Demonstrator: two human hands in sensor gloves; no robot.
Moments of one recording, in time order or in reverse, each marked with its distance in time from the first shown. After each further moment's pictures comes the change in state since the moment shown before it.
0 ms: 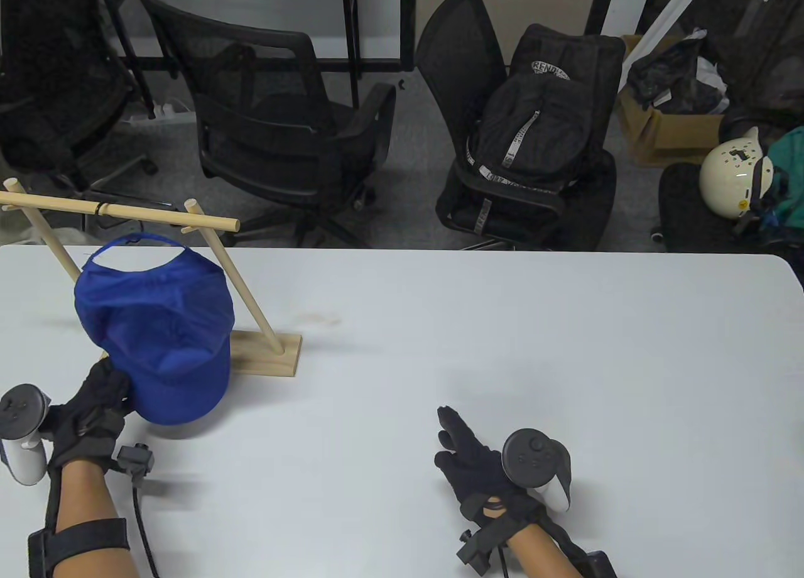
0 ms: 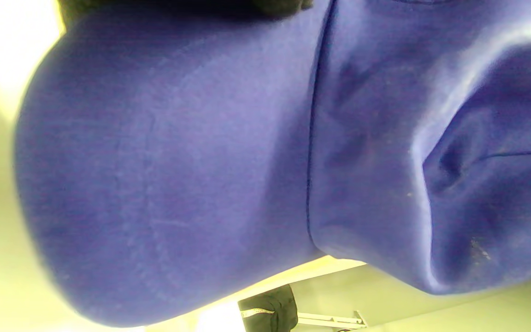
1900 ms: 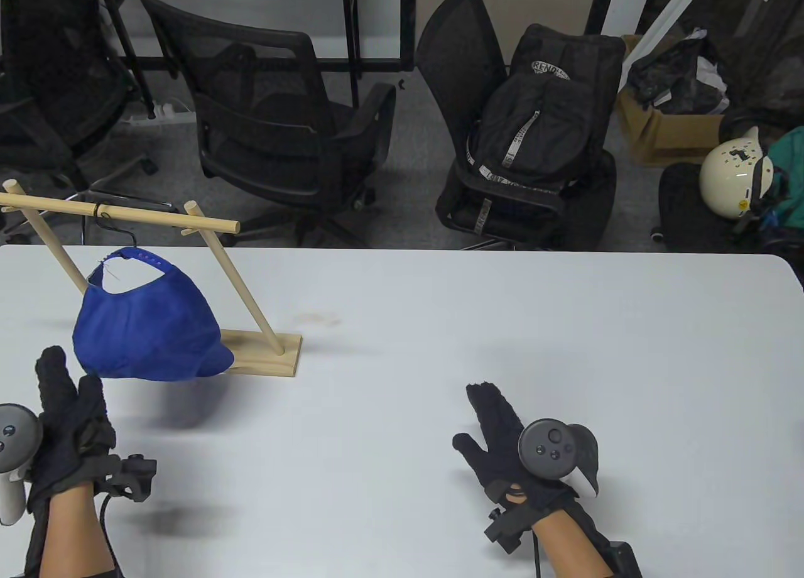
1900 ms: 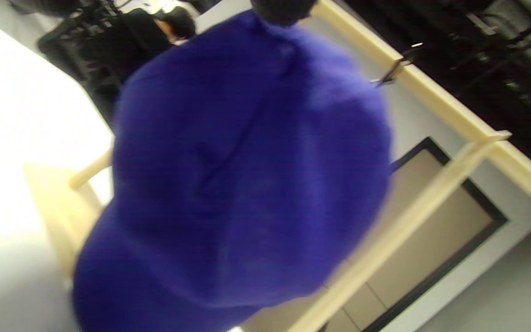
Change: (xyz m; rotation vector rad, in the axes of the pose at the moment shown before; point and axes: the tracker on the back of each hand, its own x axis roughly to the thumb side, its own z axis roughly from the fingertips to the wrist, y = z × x) left_hand 0.119 -0.008 0.072 0.315 -0.085 -0.414; right_hand 0.013 -0.045 0.000 -0.080 -0.021 0.296
